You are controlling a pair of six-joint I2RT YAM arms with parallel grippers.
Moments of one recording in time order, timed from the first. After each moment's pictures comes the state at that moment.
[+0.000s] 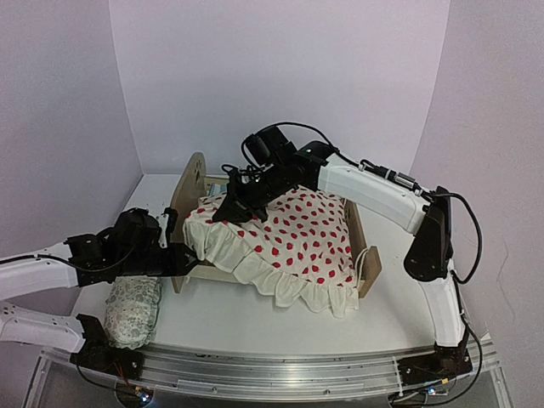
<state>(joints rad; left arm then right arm) -0.86 0.97 0.63 -0.34 -0.09 -0.73 0.93 2.23 2.26 -0.80 -0.56 0.96</state>
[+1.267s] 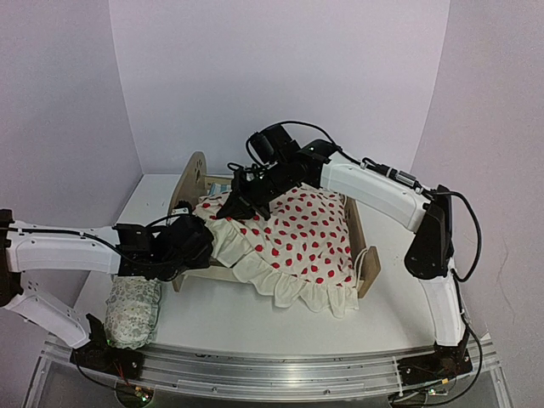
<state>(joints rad) -1.06 1.33 0.86 -0.44 -0.67 -0.92 0.91 2.23 2.26 -0.80 -0.58 1.01</state>
